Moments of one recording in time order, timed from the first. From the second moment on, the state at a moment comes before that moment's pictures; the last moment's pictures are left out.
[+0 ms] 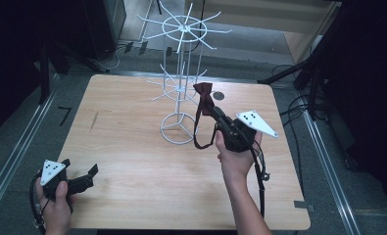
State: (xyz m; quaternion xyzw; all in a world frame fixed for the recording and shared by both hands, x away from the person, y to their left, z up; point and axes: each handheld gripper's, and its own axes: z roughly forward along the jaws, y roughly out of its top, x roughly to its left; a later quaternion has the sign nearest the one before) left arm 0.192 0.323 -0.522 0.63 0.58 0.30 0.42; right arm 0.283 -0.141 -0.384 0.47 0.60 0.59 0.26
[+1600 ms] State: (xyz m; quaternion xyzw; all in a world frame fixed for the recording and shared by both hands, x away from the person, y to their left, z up) left arm 0.192 0.323 -0.522 0.63 0.58 0.30 0.42; right arm 0.307 -0.114 -0.466 0.49 0.68 0.50 0.23
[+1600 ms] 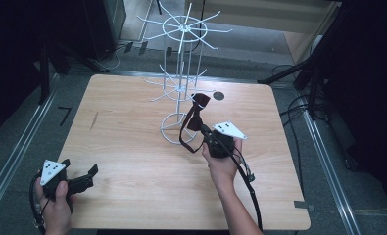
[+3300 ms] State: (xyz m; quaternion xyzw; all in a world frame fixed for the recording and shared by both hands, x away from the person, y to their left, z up) left arm 0.192 0.322 -0.522 0.63 0.58 0.30 0.42; right arm 0.288 -0.156 -0.470 0.47 0.67 0.54 0.19
